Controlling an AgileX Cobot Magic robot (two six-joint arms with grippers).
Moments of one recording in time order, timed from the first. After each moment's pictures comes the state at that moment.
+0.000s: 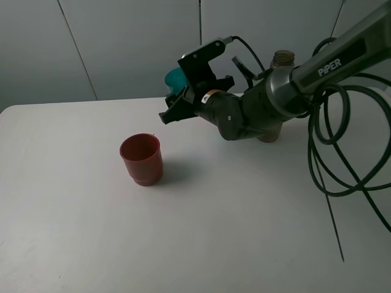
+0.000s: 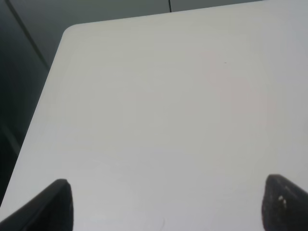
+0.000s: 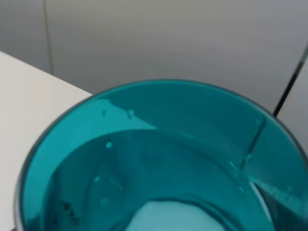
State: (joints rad) left arm 0.14 0.00 -0.51 0.01 1.09 0.12; right arm 0.71 2.10 -1.09 0.35 -0.60 -0.41
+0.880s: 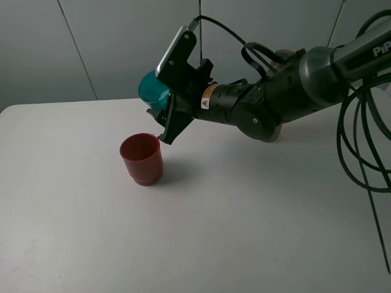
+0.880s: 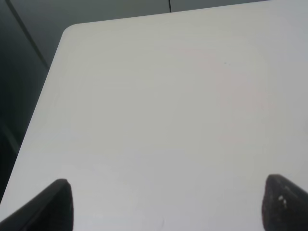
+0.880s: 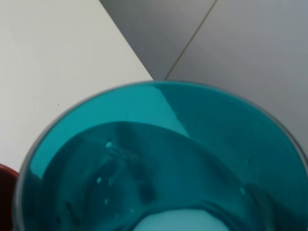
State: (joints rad) left arm 0.14 0.00 -0.51 0.01 1.09 0.12; right arm 0.71 1.97 -1.00 -0.19 -0.53 -0.38
